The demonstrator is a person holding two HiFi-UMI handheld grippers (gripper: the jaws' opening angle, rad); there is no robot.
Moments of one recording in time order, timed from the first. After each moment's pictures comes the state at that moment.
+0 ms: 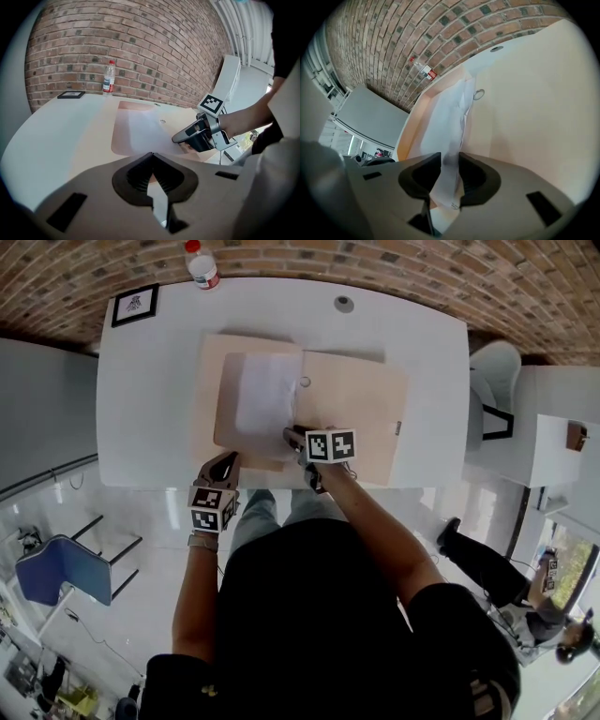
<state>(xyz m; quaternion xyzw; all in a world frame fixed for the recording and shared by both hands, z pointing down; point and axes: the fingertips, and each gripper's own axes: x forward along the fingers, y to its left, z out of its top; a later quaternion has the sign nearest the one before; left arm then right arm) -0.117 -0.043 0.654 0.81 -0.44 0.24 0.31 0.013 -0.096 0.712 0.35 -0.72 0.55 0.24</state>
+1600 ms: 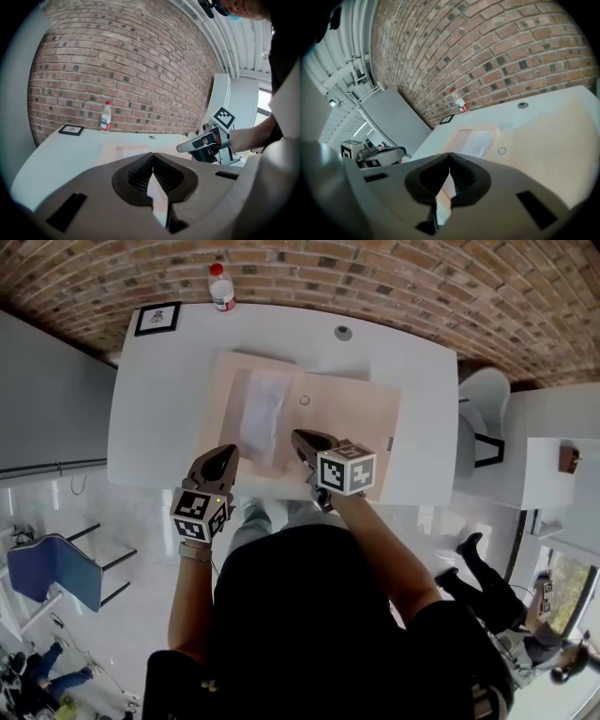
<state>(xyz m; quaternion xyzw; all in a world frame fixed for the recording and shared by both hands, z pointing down) -0.116 -0.074 0.514 0.84 -0.47 0.13 0.23 0.005 -0.113 0.552 0.34 -0.83 0.40 0.18</state>
